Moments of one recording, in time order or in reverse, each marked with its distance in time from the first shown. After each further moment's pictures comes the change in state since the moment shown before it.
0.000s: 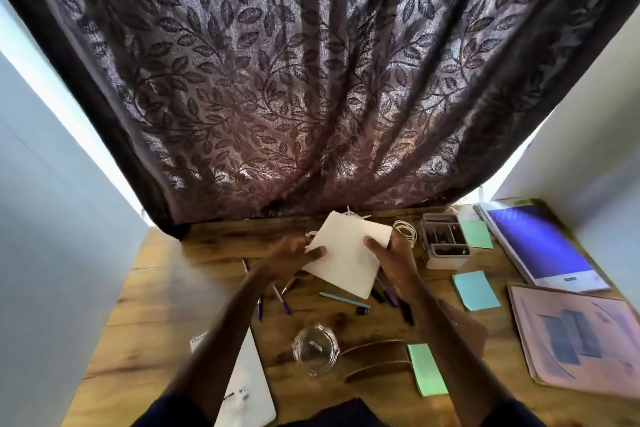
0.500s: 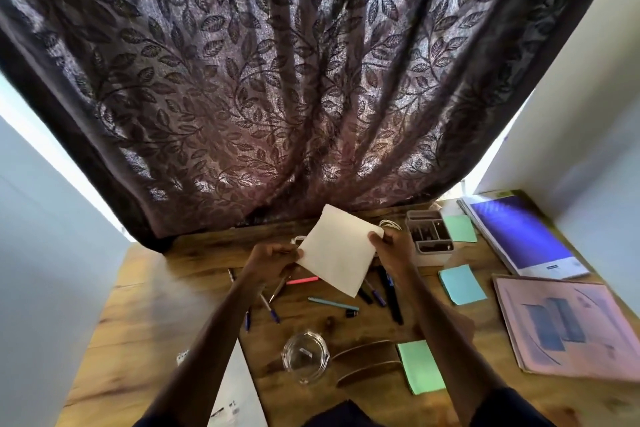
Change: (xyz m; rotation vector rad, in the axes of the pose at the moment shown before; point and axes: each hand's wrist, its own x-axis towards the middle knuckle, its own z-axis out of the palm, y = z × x) left_hand 0.008 -0.002 0.007 -0.284 0.232 -0.108; right_hand 0.016 0.000 -0.024 -0.204 0.169 0.039
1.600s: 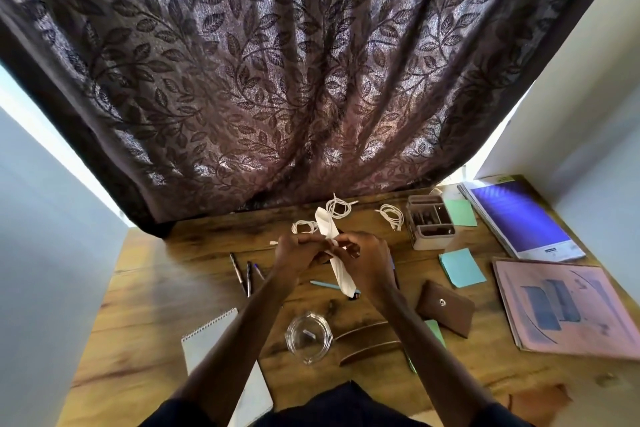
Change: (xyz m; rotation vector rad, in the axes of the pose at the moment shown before) left_hand -0.011 -0.008 0.054 -0.193 0.111 -0.046; right_hand -0.071 -0.021 0.029 -0.167 -0.053 -0.497
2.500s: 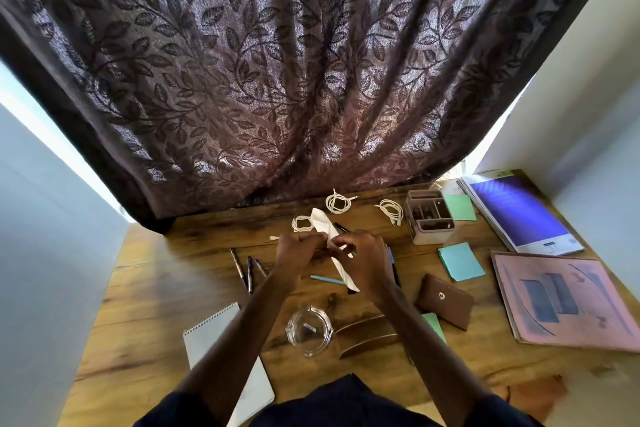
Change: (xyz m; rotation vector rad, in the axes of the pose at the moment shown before) left_hand -0.006 -0.001 0.004 -0.048 0.012 -0.088; right_hand -0.007 0.000 0.003 -0.123 -0.059 0.000
